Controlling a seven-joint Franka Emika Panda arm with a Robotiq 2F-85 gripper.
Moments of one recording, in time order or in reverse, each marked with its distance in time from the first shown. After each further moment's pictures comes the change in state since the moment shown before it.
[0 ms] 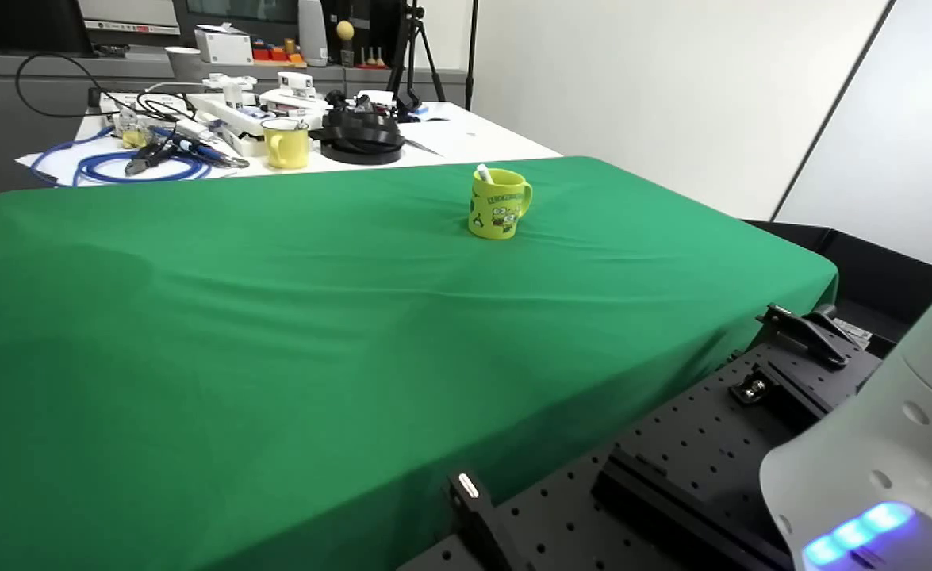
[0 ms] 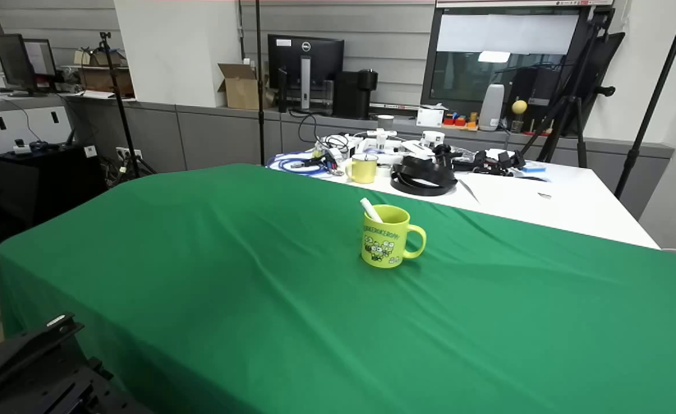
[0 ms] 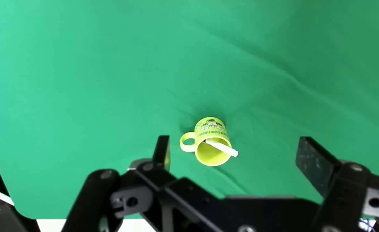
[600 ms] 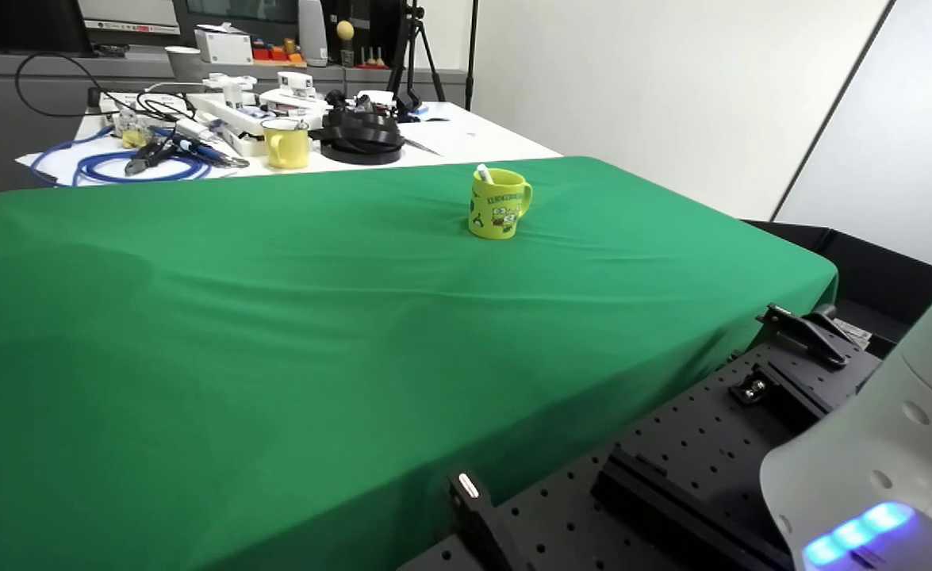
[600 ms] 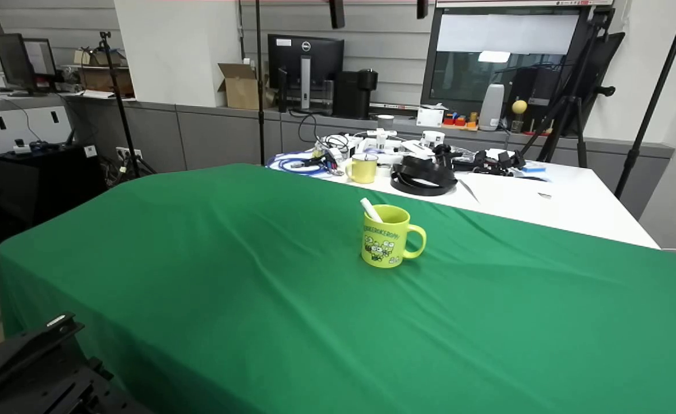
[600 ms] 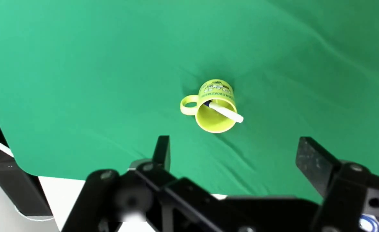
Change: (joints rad) arm 0.010 0.181 0.131 -0.002 -0.018 0.273 0.096
